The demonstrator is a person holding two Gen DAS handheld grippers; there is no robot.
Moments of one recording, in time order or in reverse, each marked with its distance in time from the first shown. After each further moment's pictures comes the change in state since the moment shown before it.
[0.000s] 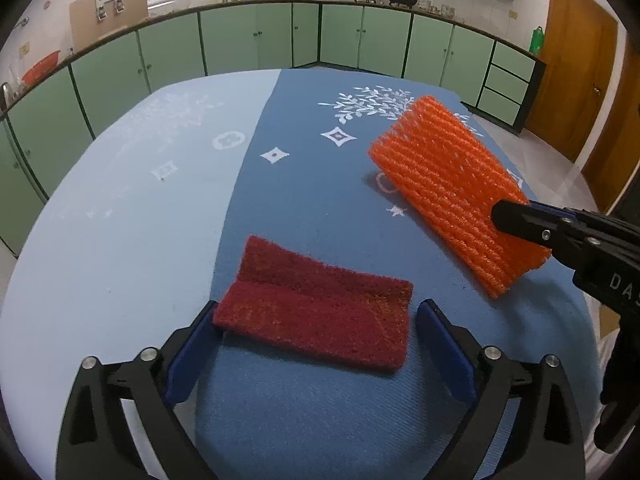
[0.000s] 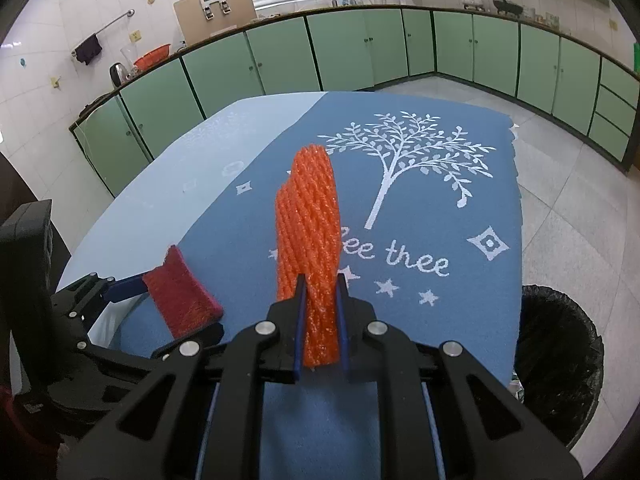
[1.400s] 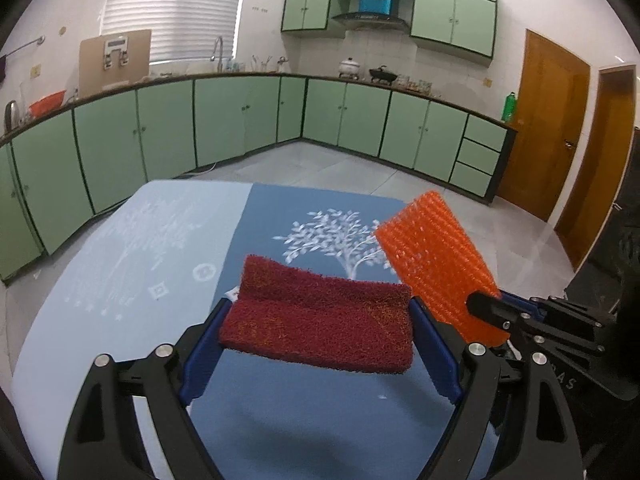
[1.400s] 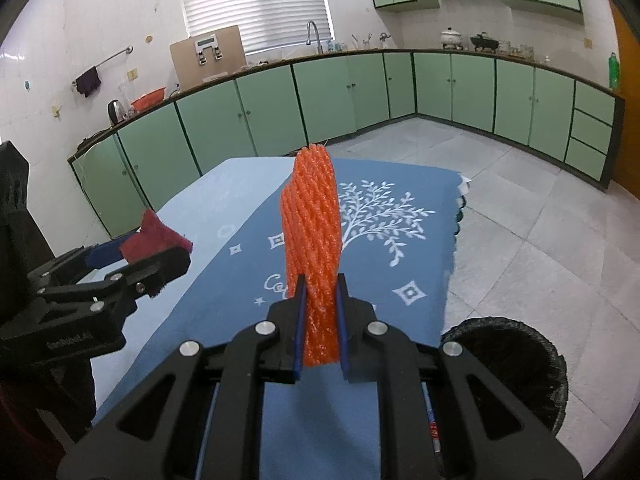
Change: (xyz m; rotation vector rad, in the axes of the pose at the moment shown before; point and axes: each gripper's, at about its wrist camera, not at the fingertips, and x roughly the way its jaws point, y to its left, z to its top) left arm -0.090 -0.043 0.064 -0.026 -0.279 -0.089; right arm -0.093 -0.026 0.016 0.011 -0.172 -0.058
